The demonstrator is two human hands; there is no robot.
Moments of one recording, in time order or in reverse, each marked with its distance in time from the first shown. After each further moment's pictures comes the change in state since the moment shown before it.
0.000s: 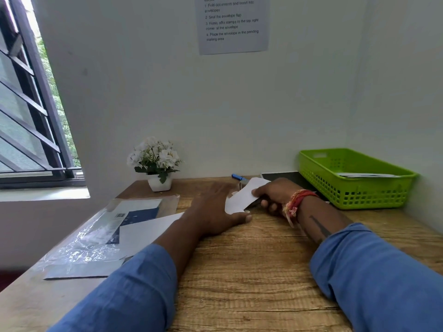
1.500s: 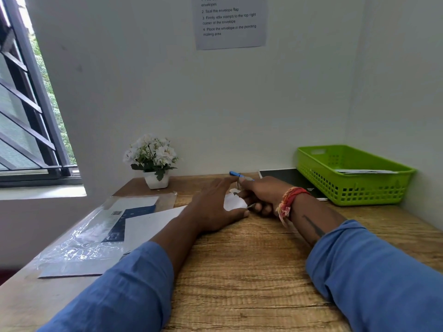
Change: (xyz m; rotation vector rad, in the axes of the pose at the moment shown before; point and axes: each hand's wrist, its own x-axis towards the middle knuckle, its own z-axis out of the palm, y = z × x) left_hand -0.002 0.002 0.001 -0.089 0.056 0.070; right_hand -0.028 -0.013 0.020 -0.082 -0.116 -0.045
